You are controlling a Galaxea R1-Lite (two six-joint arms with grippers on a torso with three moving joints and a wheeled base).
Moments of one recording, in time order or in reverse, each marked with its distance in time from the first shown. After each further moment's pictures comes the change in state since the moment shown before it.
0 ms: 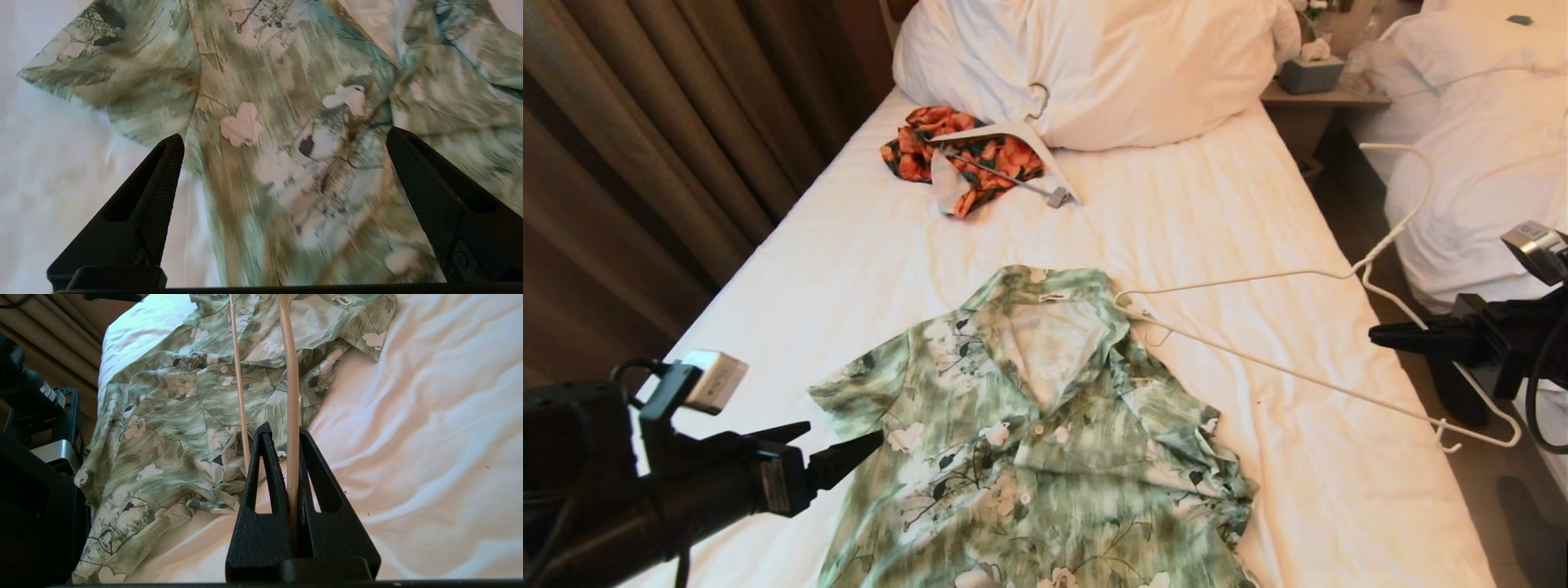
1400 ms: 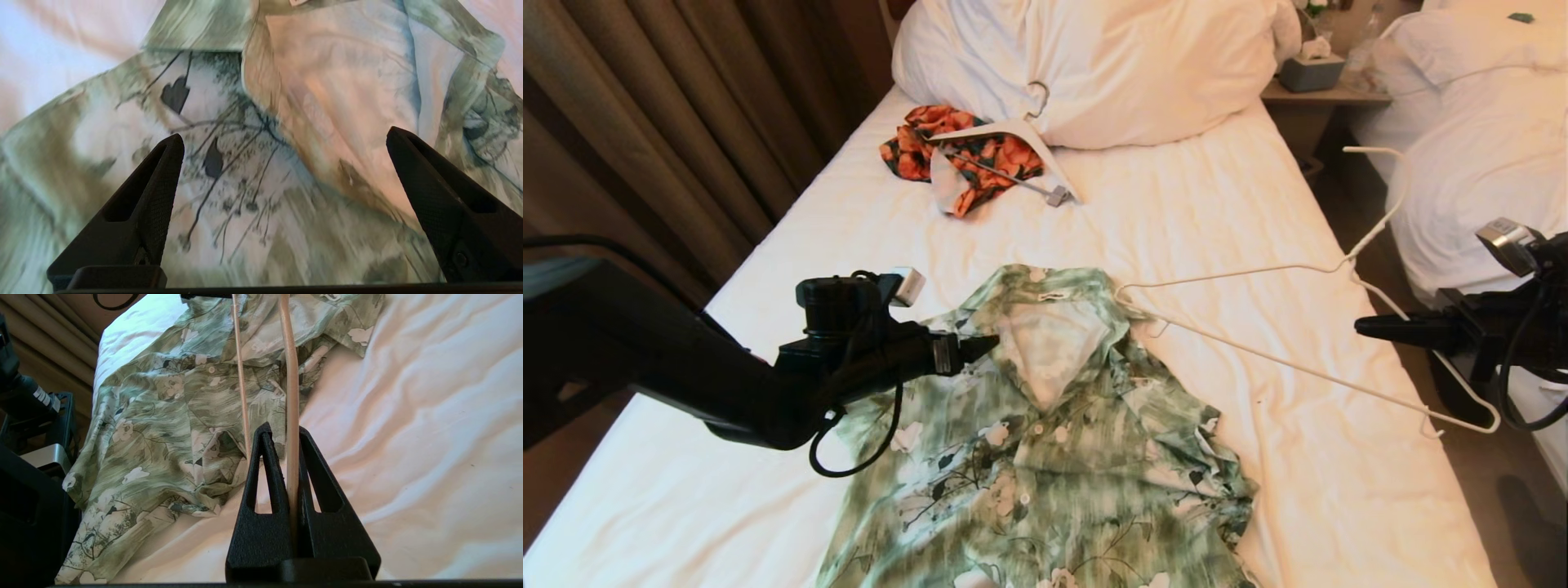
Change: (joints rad) left arm -0.134 0.646 -0.663 -0.056 -0.045 -0.026; right arm 0.009 0.089 -0.092 -0.001 0.000 0.030
